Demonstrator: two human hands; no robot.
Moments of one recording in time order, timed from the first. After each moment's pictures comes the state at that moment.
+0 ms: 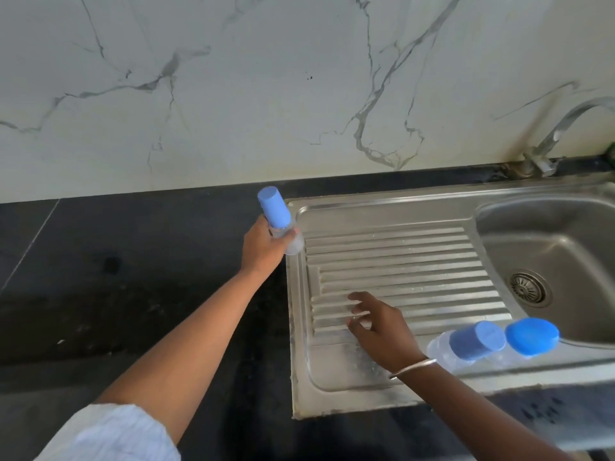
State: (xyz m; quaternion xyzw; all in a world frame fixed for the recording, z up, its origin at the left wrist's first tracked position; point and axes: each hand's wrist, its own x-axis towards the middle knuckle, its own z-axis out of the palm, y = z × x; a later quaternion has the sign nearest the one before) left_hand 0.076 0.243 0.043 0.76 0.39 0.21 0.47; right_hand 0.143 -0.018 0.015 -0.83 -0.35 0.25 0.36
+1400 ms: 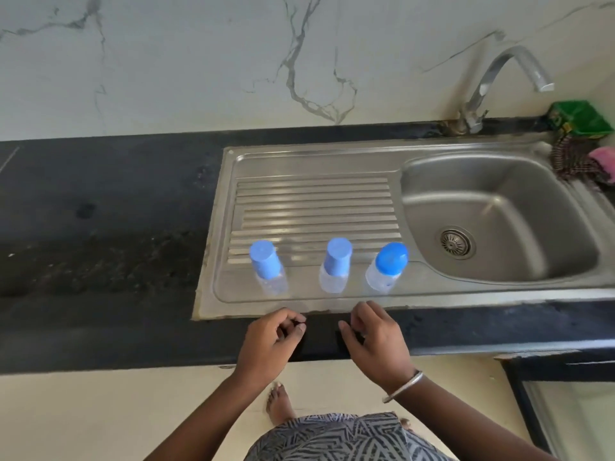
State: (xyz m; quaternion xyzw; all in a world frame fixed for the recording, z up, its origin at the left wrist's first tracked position) left_hand 0.014 -0.108 0.008 0.79 0.38 0.13 0.47; right_hand 0.173 -0.251 -0.004 -0.80 -0.45 0.08 0.39
